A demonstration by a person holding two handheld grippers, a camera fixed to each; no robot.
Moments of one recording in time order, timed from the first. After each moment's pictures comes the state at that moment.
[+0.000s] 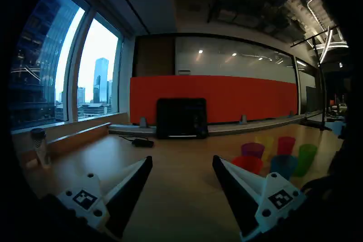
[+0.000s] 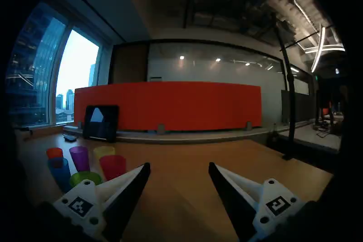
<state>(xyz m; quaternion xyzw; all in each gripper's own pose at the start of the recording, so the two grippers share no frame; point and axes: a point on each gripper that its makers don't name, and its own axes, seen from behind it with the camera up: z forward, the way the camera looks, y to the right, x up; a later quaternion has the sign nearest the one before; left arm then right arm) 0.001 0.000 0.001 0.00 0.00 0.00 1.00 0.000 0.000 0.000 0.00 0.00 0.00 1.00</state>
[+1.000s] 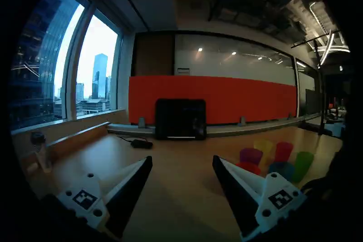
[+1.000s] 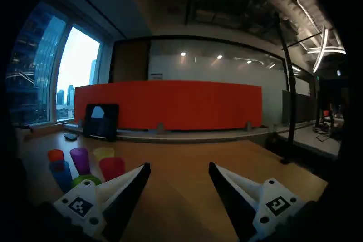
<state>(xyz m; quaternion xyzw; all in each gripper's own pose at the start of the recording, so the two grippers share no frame) 0.025 0.000 0.005 -0.01 -0.01 -0.01 1.00 0.022 0.007 0.001 0.01 -0.02 -0.01 1.00</state>
